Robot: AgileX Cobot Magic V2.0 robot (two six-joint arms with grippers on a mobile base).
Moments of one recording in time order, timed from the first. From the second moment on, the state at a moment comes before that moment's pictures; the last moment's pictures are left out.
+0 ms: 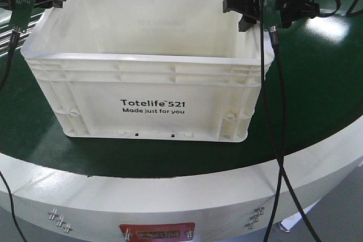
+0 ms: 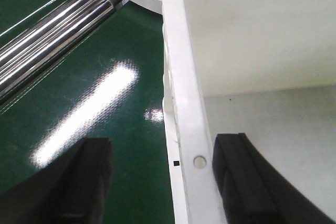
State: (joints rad) left arm -0.07 1.65 -1.53 -0.06 0.70 0.02; right arm 0.30 1.83 -1.71 0.03 0.98 0.20
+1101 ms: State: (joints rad) left arm -0.07 1.68 -1.60 -0.09 0.90 0.02; right arm 0.30 1.83 -1.72 0.04 0.98 0.17
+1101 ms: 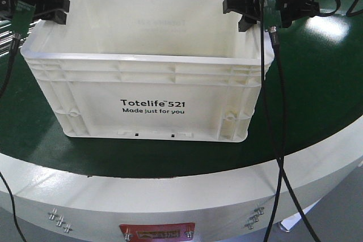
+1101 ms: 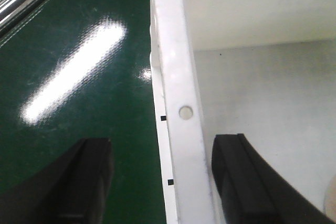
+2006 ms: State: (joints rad) left arm -0.07 1.76 -1.69 -0.13 1.06 0.02; right arm 0.30 1.83 -1.72 0.04 0.98 0.17
